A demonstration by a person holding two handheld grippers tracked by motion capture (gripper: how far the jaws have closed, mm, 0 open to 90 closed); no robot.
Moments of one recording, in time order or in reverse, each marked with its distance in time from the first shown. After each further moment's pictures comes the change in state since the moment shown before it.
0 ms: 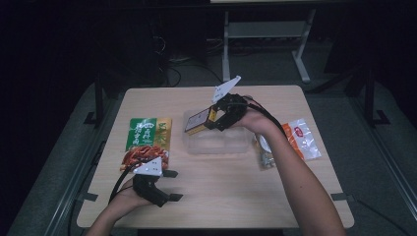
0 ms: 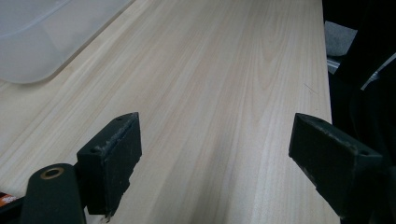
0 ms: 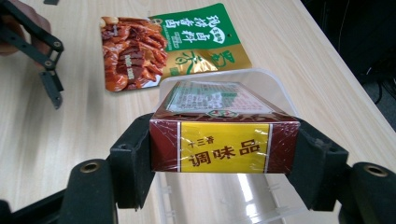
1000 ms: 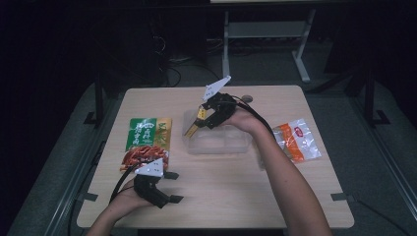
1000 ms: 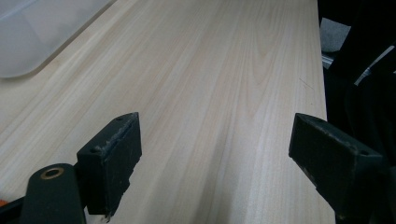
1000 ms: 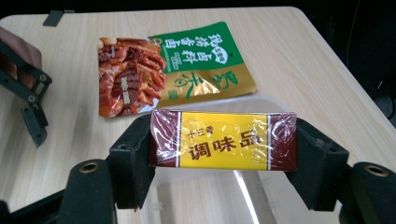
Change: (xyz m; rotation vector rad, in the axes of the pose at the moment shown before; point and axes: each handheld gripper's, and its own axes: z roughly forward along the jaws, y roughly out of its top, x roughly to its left) left arm 0.000 -0.001 0.003 0.025 -0.027 -0.003; right arm -0.009 0.010 0.031 -0.062 0.029 0.000
